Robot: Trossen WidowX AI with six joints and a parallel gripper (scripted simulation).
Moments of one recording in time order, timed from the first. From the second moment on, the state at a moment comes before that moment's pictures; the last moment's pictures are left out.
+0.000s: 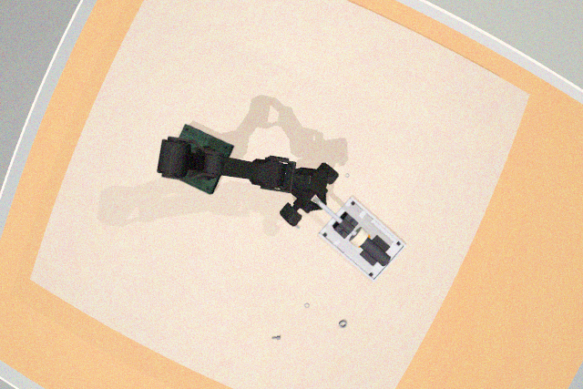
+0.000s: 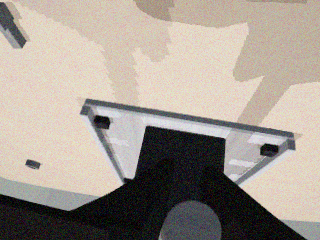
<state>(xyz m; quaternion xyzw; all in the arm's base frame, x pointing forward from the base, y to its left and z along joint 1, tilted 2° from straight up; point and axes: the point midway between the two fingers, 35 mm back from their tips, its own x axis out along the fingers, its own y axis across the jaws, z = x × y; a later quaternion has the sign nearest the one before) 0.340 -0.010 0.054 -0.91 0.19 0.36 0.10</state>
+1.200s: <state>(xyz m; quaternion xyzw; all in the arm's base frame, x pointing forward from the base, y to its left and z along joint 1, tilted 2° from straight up) 0.342 -0.011 0.054 -0.91 0.19 0.36 0.10</state>
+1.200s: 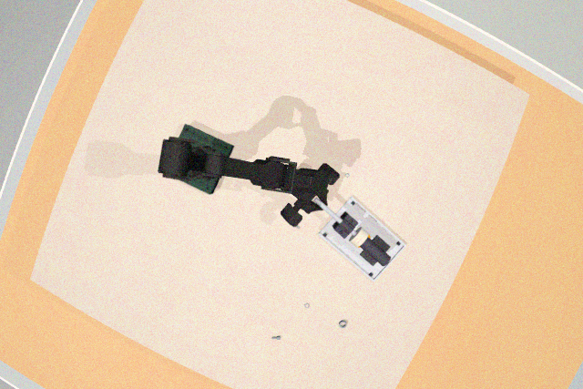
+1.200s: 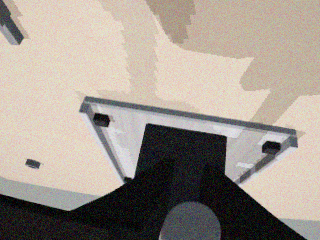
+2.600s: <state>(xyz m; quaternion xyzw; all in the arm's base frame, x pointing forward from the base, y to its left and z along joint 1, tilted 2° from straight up) 0.345 -0.012 0.054 -0.91 0.19 0.36 0.10</state>
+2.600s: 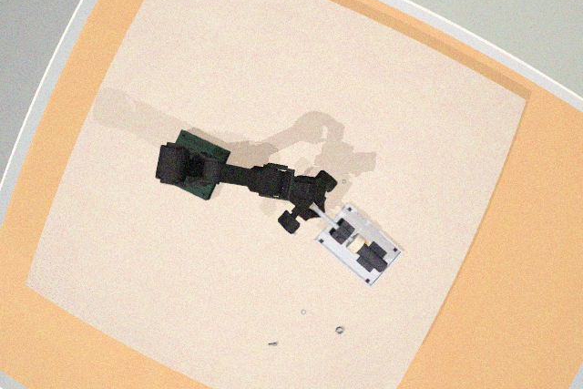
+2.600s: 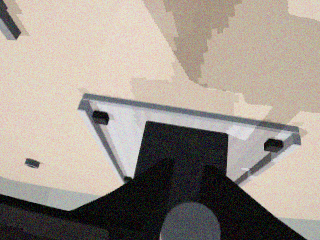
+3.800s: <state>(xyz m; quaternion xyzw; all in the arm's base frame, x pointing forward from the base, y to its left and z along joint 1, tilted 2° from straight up) 0.348 -0.014 0.054 -0.91 0.19 0.36 0.10</state>
